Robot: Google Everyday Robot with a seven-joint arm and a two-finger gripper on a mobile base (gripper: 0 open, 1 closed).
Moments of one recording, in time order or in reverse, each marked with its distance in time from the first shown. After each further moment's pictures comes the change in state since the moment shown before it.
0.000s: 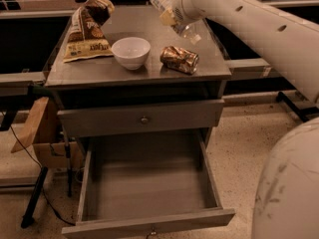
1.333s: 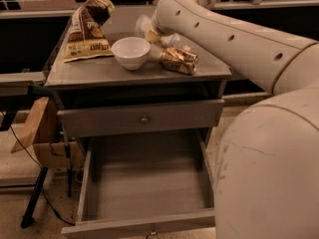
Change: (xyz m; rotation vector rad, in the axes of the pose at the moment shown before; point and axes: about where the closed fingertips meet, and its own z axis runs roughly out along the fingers) arm 0.009 0.047 0.059 0.008 0.090 -0.353
